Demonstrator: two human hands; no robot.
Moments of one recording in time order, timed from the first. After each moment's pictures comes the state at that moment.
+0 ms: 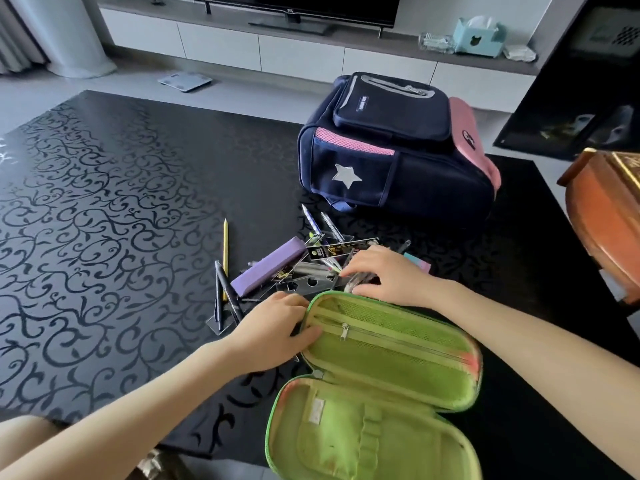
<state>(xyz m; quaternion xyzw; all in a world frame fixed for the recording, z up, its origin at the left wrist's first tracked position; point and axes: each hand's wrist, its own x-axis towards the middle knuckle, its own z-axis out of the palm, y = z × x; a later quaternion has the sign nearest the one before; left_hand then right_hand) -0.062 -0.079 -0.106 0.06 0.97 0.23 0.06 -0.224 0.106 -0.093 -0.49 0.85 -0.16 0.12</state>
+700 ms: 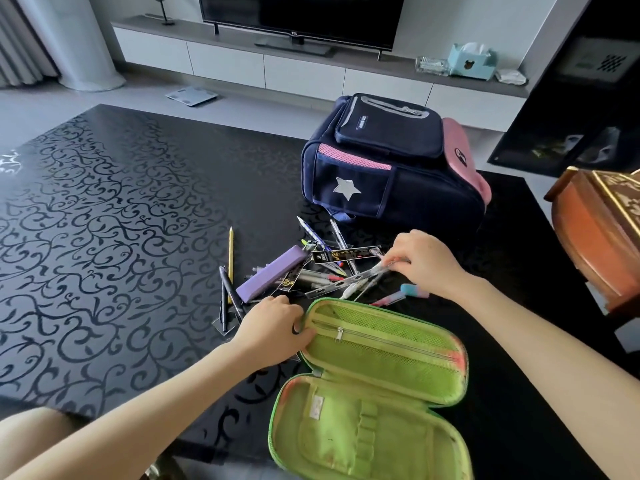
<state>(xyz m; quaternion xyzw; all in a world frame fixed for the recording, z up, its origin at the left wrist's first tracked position) -0.061 -0.071 -0.099 -0.06 0.98 0.17 0.09 -0.236 0.136 -0.054 -0.40 0.91 -0.11 -0.01</state>
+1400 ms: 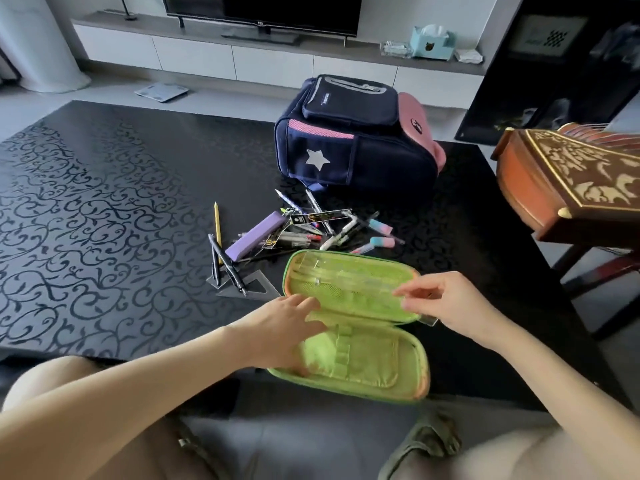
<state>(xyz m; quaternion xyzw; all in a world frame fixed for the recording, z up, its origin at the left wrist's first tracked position) 0.006 -0.023 -0.082 0.25 0.96 -0.06 0.13 -0.074 0.237 -0.033 -0.18 0.86 -0.44 0.20</state>
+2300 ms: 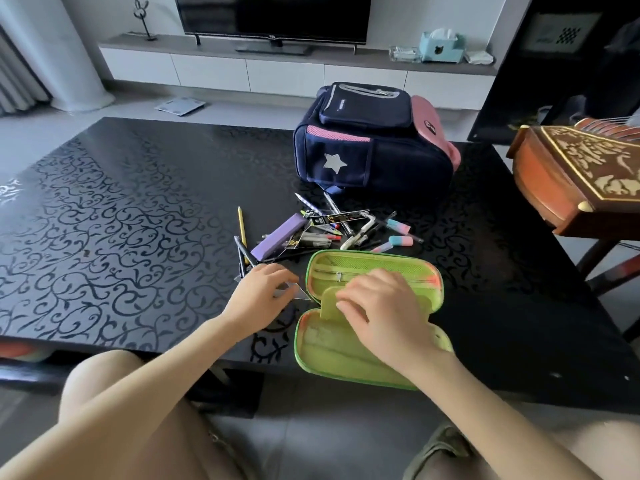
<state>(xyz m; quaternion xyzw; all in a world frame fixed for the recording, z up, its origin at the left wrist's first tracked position) 0.007 -0.086 -0.099 0.05 0.97 0.22 -0.10 -0.006 0.139 -0.048 -0.37 0.89 -0.21 -0.15</state>
